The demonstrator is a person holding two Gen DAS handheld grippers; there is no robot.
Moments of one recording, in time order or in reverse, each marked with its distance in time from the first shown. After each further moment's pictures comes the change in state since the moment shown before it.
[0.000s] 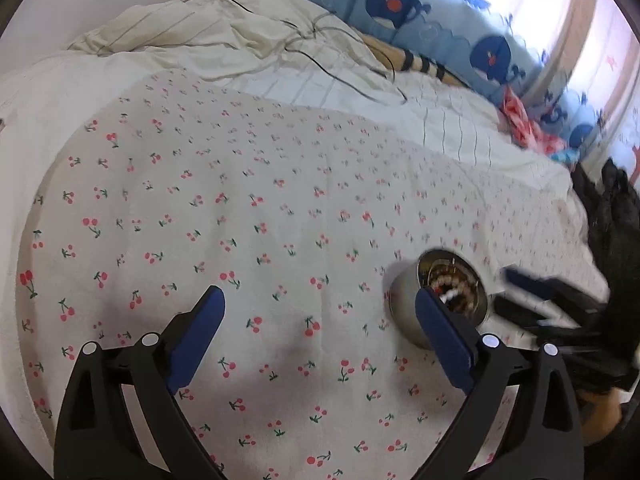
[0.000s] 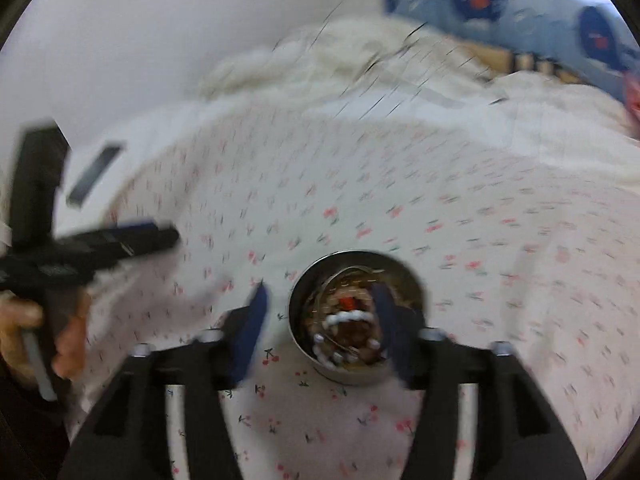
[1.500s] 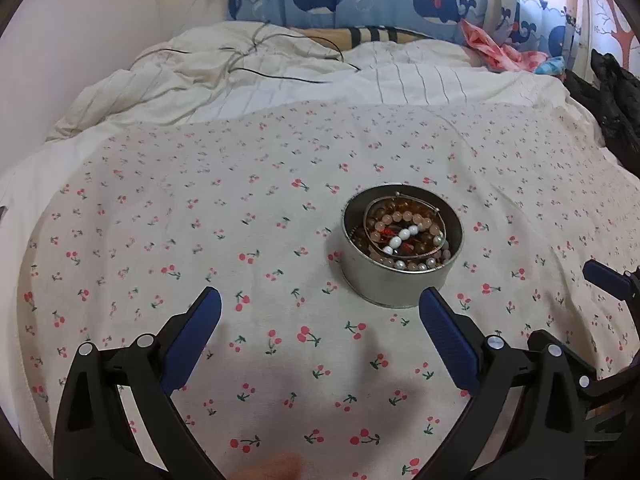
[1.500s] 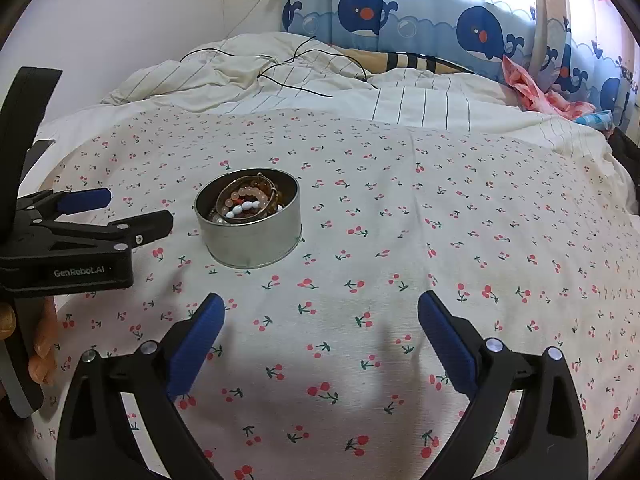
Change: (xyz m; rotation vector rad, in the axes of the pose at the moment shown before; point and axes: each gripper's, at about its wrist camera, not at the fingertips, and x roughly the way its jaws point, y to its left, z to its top) left arm 0.009 -0.094 -0.054 0.298 -0.041 0.135; right arm -0.050 0.001 -0.097 0.093 -0.050 -0.378
